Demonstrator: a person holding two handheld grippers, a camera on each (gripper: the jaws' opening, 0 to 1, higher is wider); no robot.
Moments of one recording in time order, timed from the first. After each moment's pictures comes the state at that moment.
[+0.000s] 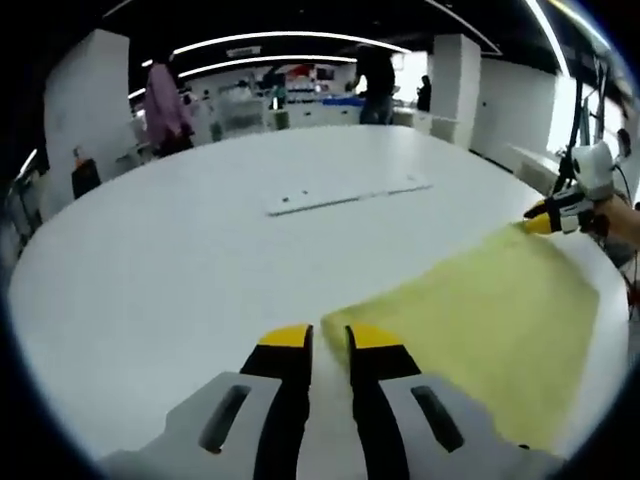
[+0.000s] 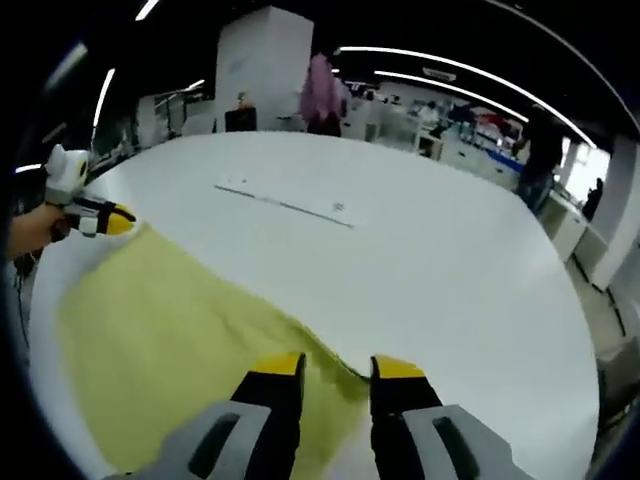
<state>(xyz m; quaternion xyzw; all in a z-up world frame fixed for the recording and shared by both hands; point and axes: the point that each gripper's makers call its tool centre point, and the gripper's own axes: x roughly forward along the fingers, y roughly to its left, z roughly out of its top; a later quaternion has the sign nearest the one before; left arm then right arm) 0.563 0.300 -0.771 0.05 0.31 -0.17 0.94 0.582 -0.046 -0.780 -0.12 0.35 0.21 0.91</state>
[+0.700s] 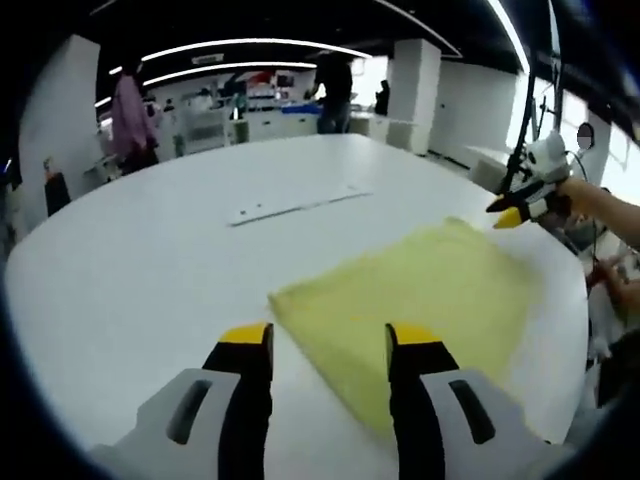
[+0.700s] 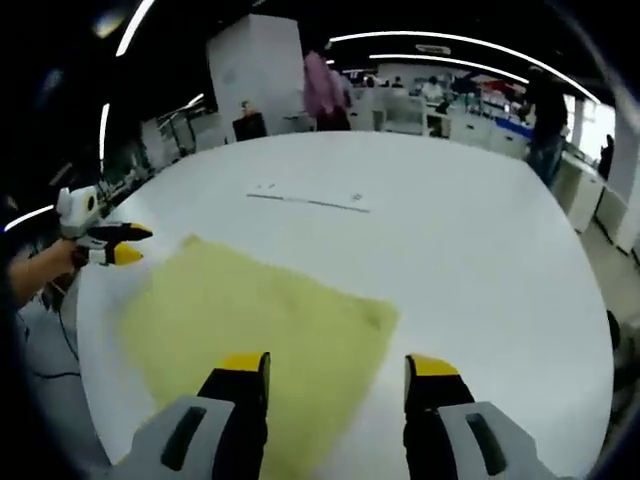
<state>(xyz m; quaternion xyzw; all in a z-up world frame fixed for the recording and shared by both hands) 0.489 0.276 -0.730 0.04 0.29 -0.27 0.92 0.507 -0.049 -0.748 -0.04 0.38 0.27 0.88</state>
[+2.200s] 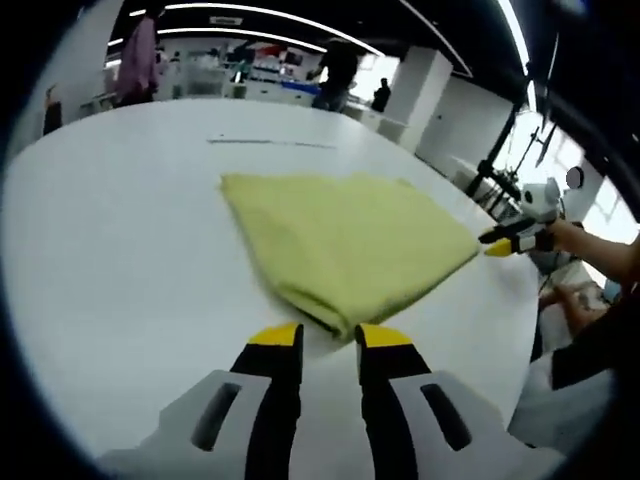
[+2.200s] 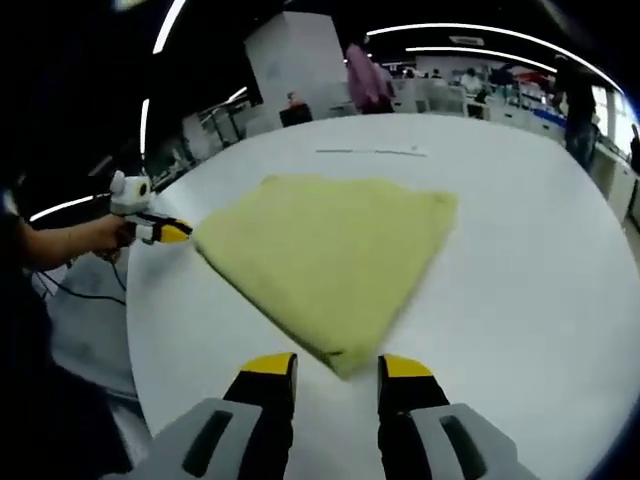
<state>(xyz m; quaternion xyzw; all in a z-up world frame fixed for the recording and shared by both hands) 0.380 0.268 -0.786 -0.06 0.35 -0.29 0.89 0.377 -0.055 -0.794 -0.02 0.39 0.36 0.85</state>
